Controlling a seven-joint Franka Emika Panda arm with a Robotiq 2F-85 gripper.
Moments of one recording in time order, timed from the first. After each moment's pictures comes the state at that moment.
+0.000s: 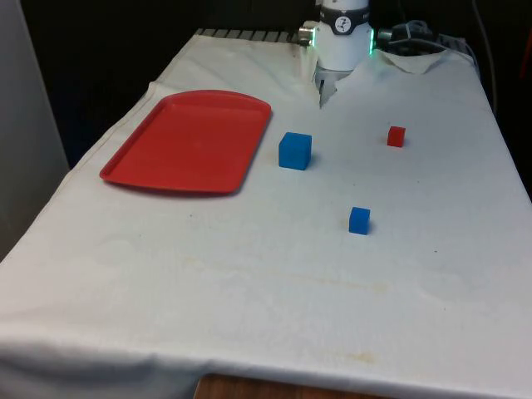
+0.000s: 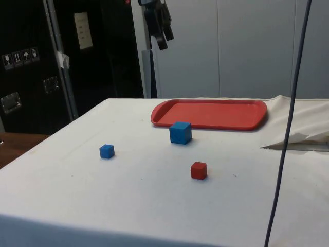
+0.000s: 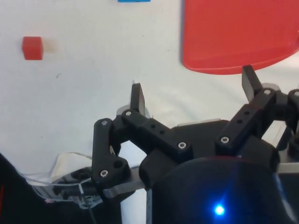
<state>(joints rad) 0.59 0.02 -0.70 -2.04 -0.17 1.89 -0.13</state>
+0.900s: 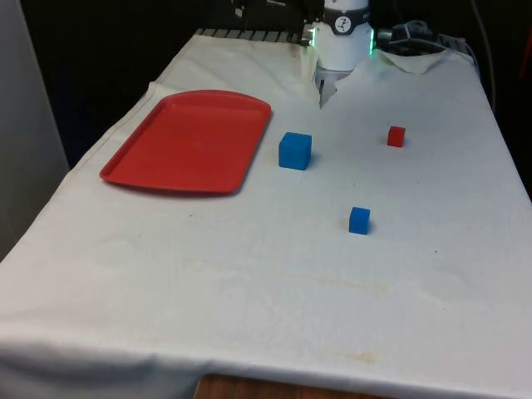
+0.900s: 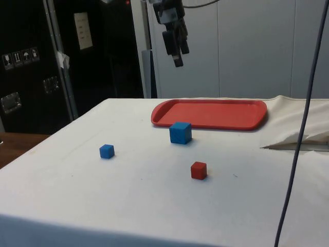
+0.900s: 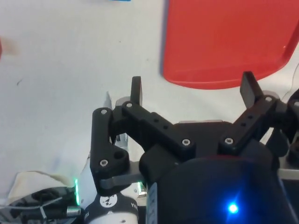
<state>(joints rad) 0.58 -0.08 -0.71 -2.26 -0.32 2.07 0.01</state>
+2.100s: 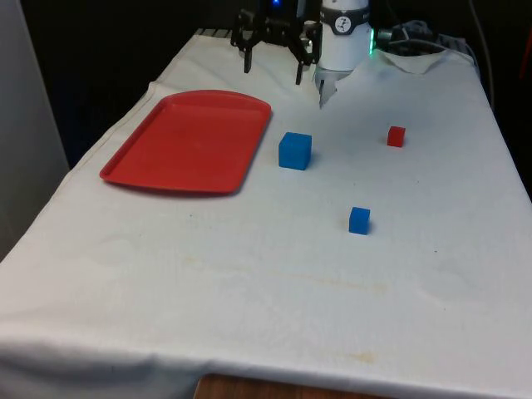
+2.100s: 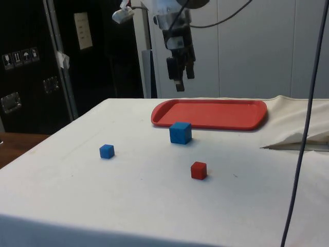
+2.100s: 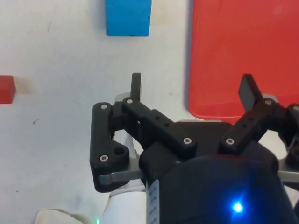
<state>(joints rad) 0.57 0.00 -0.76 -2.42 -0.22 2.38 0.06</state>
